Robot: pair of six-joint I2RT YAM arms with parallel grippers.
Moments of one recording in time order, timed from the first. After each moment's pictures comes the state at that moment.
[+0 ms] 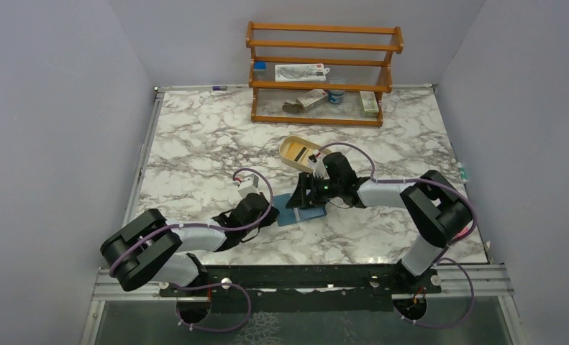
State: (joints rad) left arm -0.86 1.34 0.29 0.42 -0.25 -0.96; right arm 0.65 1.68 0.74 0.24 -0.57 0.66
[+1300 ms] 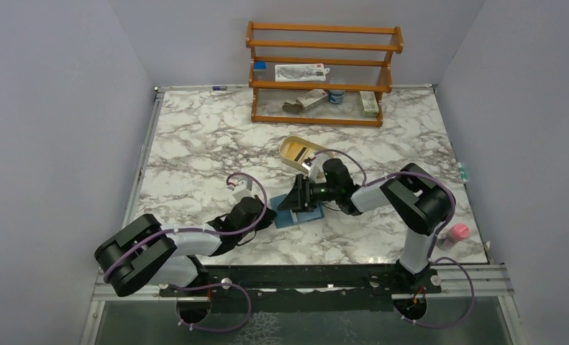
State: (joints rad) left arm -0.85 1.30 0.23 0.47 -0.25 -1.03; right arm 0.67 1.84 0.66 0.71 -0.75 0.91
